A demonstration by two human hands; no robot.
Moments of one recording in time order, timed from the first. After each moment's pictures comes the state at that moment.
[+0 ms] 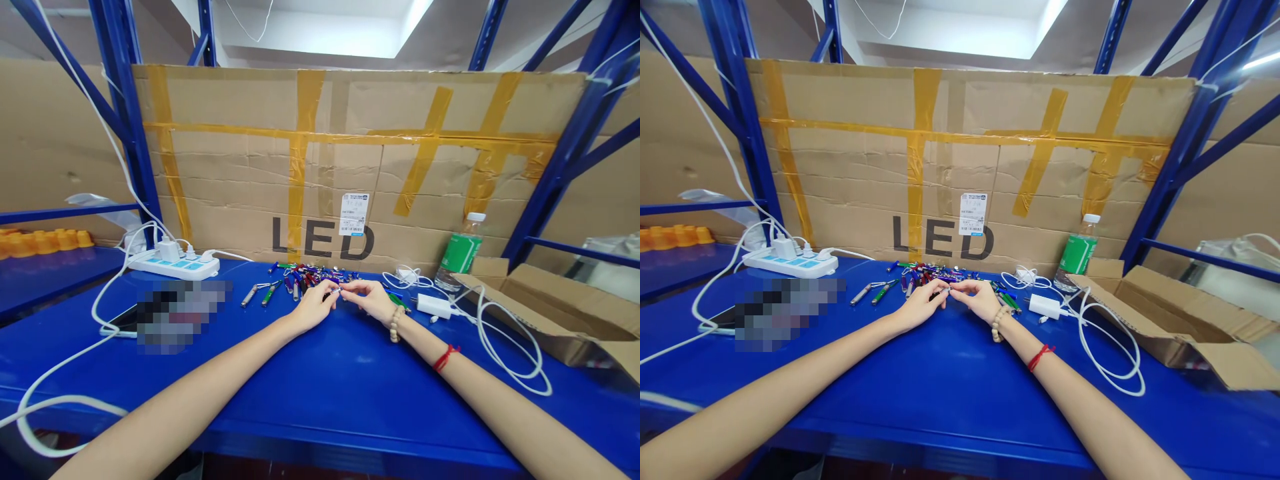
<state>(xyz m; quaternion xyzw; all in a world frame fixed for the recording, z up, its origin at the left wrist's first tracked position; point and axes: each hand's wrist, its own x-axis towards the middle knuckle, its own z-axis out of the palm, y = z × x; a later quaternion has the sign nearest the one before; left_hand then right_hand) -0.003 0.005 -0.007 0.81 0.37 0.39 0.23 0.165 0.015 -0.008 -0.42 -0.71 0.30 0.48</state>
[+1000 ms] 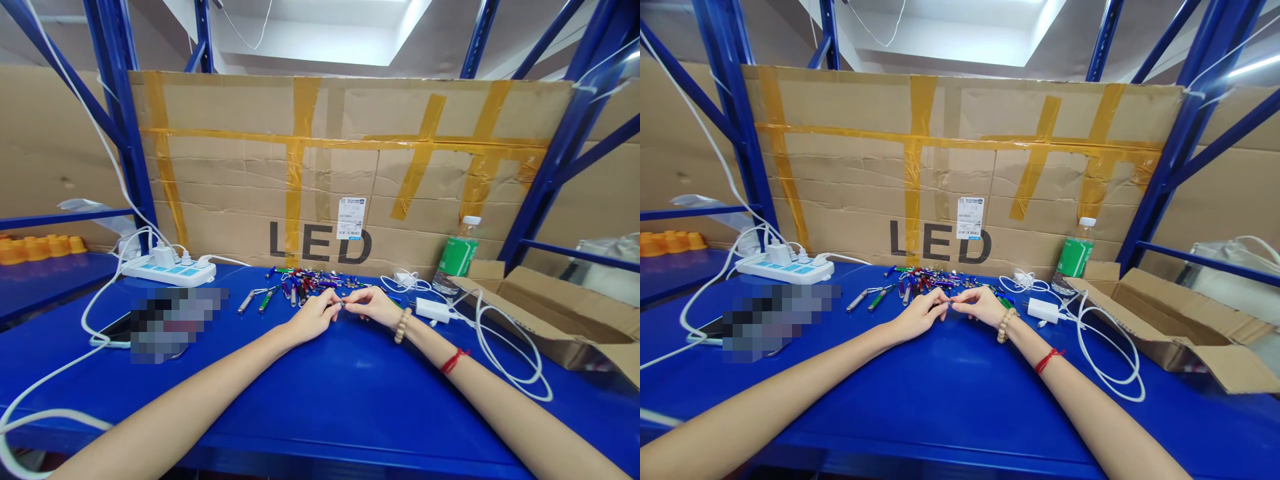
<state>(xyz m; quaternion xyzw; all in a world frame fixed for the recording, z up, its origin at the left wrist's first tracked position) -0.004 -0.002 -0.005 0.85 0.31 0.35 0.25 0.180 0.013 -0.001 -0.41 -0.73 0.38 0.38</state>
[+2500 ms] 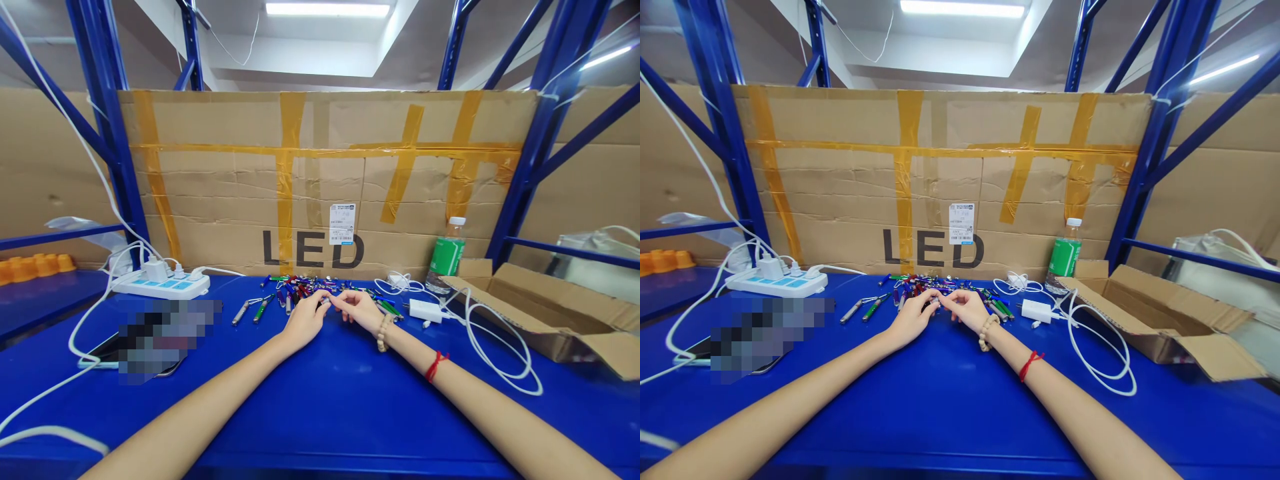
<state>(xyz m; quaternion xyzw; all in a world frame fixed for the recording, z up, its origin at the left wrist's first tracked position) -0.001 0.005 -0.006 0.81 0.41 0.38 0.16 0.155 0.008 -0.001 -0.43 -0.67 0.39 0.47</state>
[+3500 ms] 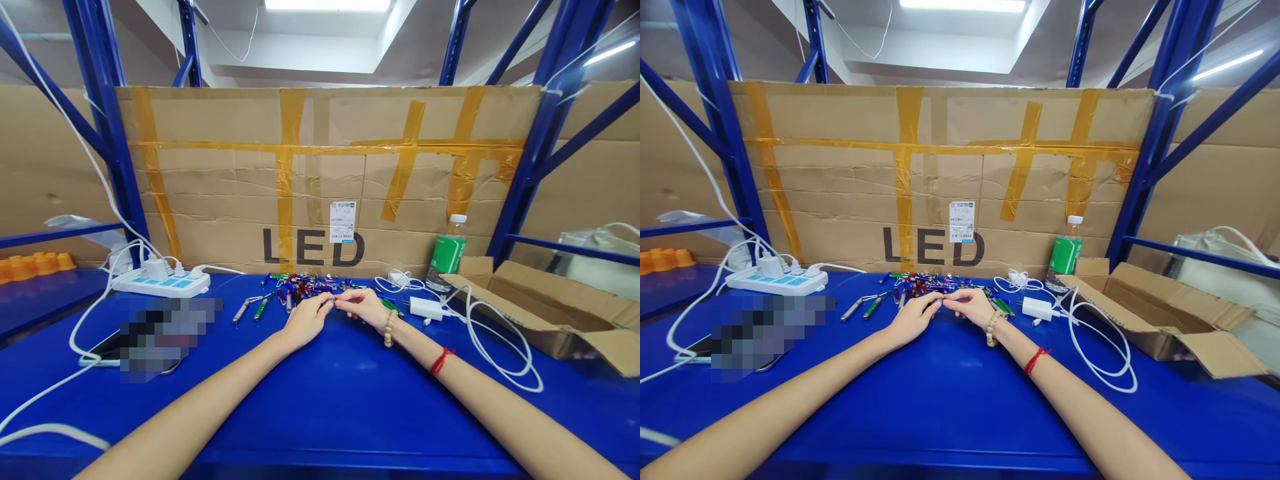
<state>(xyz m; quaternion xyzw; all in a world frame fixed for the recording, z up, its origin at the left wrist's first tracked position) -0.003 -0.001 -0.001 0.83 0.42 0.33 0.16 0.164 0.006 0.002 -0.44 -0.65 0.40 0.47</state>
